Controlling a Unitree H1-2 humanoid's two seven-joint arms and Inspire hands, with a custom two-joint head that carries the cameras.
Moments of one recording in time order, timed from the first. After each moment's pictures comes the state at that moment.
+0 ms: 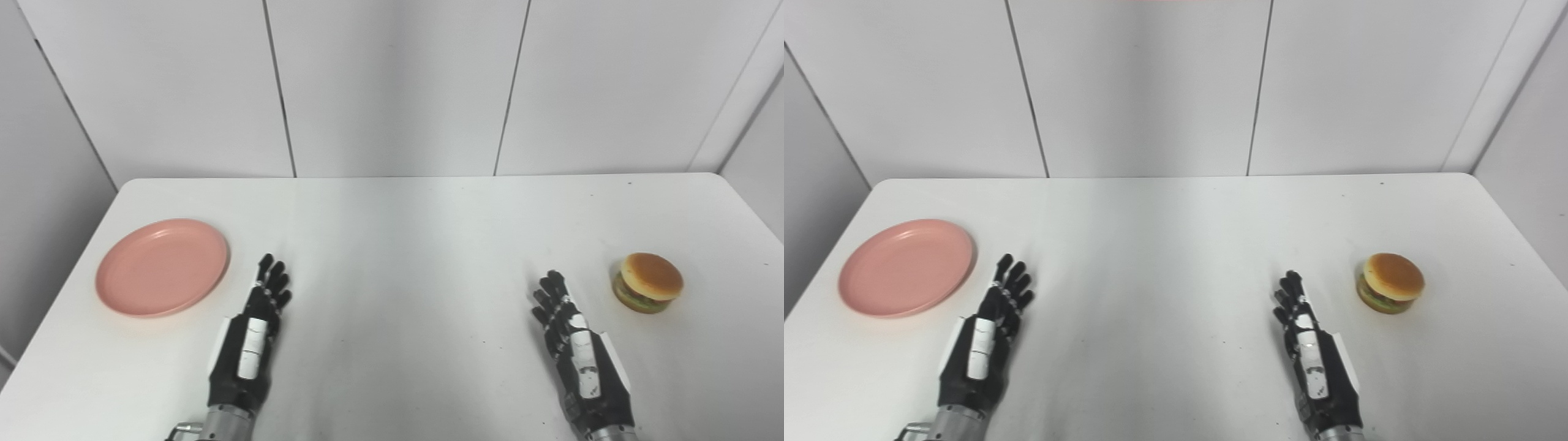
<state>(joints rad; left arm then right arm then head) 0.00 0.01 -0.06 -0.07 -0.12 -0.06 -0.14 0.13 -0.08 -0.05 -0.18 0.18 -0.06 0.13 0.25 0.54</state>
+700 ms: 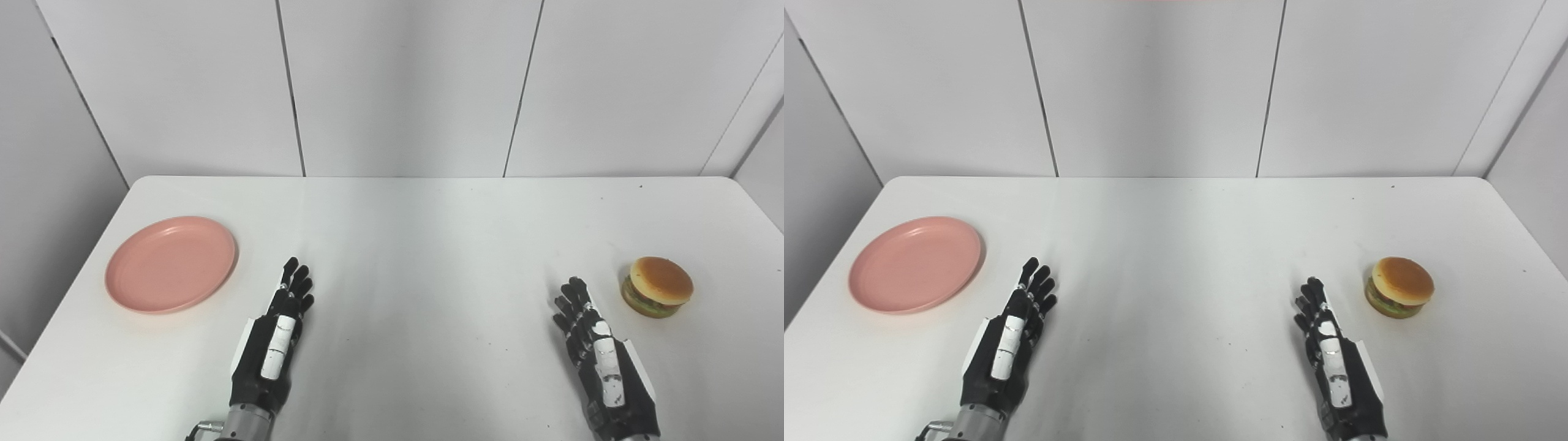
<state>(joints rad) 0.00 -0.01 -0.07 -0.06 -0.10 -0.04 -0.14 0.14 -0.12 -0.06 -0.19 0.20 -0.05 0.13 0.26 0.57</state>
